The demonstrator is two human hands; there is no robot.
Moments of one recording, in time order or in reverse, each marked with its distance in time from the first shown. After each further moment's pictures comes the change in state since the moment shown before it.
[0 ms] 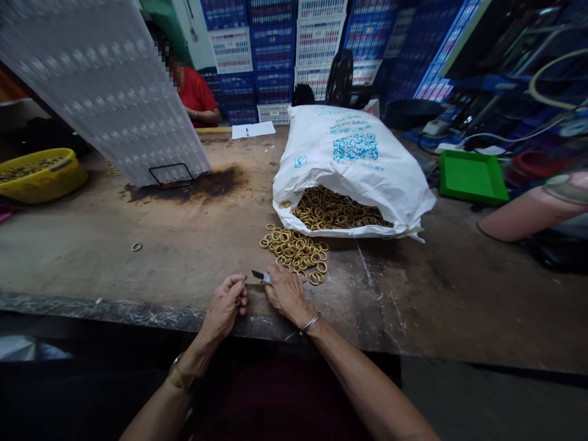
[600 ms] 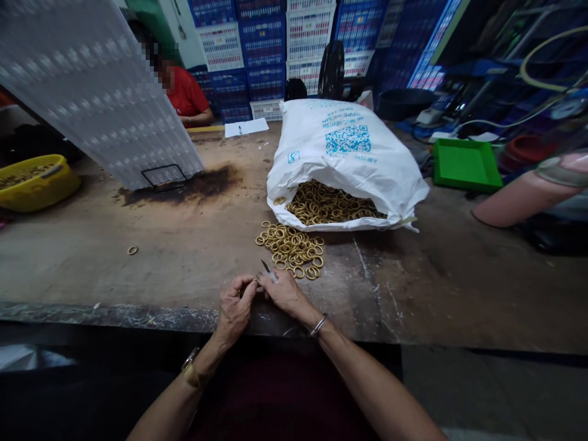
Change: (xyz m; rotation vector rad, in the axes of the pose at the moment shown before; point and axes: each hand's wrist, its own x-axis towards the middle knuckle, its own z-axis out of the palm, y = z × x) left_hand -0.007 -0.009 0.020 0.407 -0.043 0.495; right_hand -0.005 0.000 -0.008 1.045 -0.165 0.296
